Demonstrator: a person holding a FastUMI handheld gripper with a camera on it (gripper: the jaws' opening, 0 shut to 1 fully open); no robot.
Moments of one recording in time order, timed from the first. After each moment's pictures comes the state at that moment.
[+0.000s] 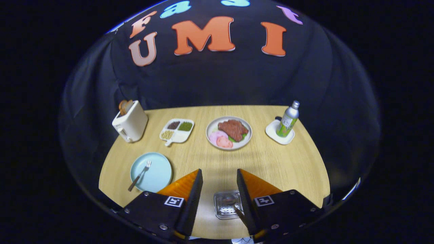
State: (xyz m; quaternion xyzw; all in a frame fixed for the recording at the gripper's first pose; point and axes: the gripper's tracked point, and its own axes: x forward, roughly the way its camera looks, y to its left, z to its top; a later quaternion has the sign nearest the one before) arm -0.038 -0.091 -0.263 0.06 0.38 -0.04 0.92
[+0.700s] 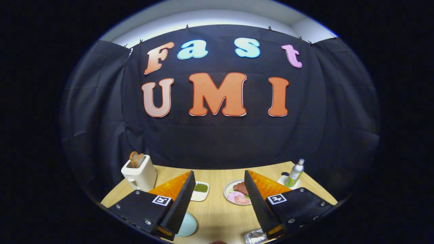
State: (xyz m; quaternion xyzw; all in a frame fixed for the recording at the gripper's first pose) arm 0.042 0.007 -0.174 0.03 0.18 -0.06 0.98
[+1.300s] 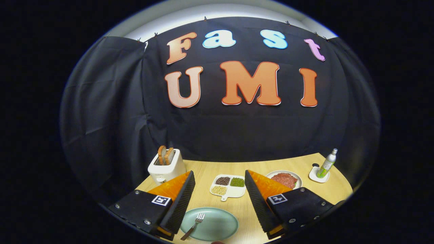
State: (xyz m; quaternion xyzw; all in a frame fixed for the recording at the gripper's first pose) arm 0.056 0.134 -0.212 0.05 0.24 0.01 0.97
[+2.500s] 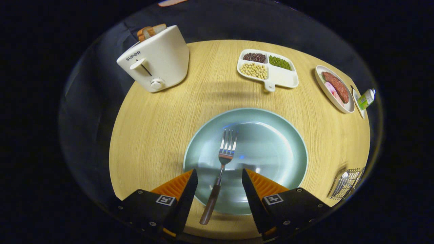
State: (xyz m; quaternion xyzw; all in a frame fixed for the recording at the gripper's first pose) arm -0.053 0.235 -0.473 0.06 0.67 0.05 0.74
